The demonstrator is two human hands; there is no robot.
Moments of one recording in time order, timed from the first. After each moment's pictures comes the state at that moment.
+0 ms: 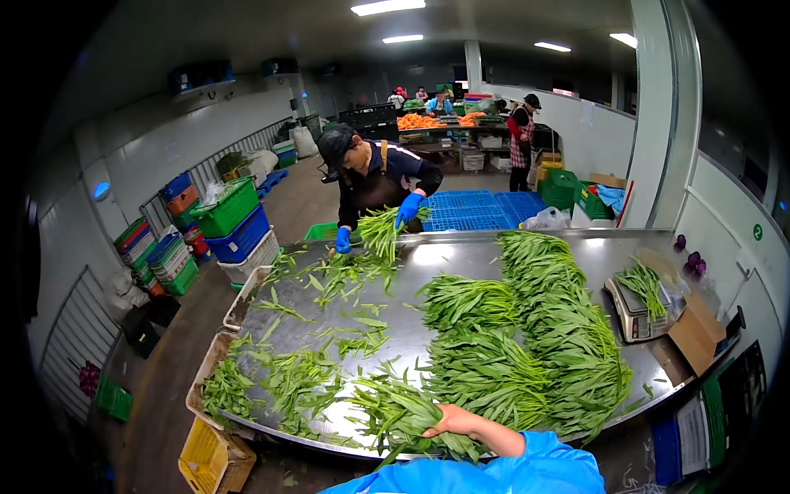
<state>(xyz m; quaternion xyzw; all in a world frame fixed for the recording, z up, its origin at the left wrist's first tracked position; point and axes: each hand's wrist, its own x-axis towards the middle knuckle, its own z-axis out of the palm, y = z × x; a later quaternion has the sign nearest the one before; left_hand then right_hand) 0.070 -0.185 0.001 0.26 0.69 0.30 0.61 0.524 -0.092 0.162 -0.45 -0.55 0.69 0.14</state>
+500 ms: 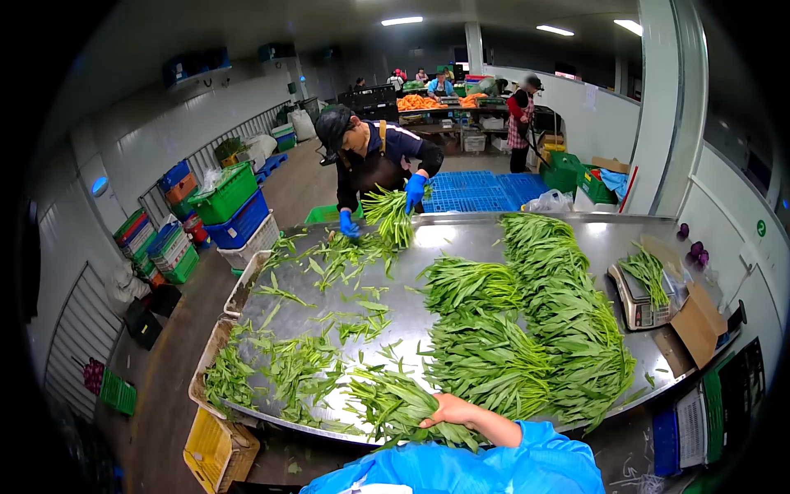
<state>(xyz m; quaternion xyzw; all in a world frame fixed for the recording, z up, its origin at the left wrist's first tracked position) 0.052 -0.174 0.011 0.34 0.71 0.22 0.58 0.514 -0.087 0.157 -0.42 -0.56 0.70 0.13</state>
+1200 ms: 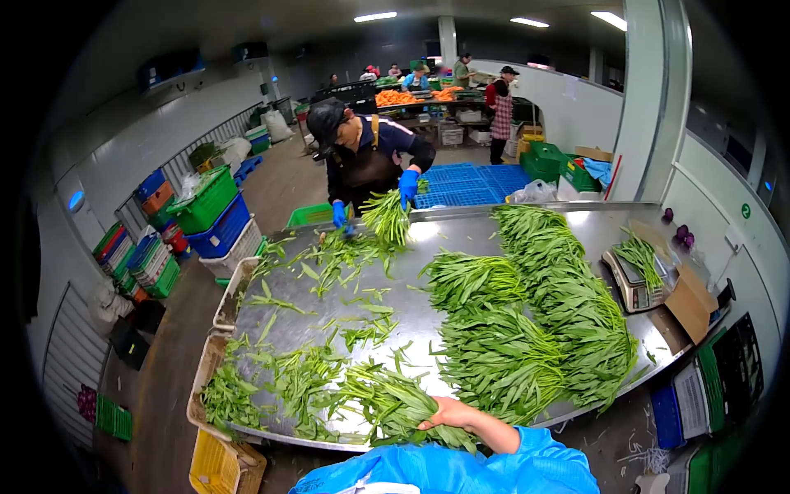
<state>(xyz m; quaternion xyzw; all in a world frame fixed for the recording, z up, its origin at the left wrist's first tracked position) -0.042 -0.103 0.004 0.51 0.68 0.02 0.53 0.427 -0.083 0.160 -0.45 -0.53 0.69 0.21</state>
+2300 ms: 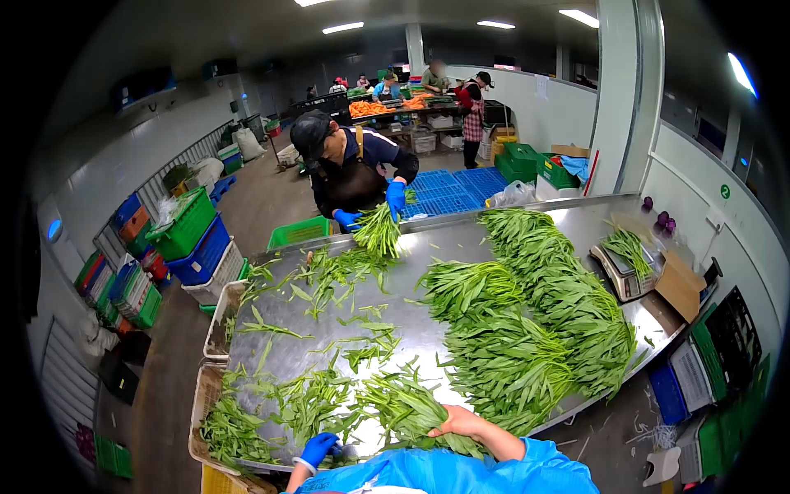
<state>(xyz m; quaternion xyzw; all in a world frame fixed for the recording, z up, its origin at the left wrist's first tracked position) -0.048 -0.030 -0.028 0.49 0.58 0.26 0.60 0.387 -0.064 0.144 -0.52 -0.46 0.67 0.25</state>
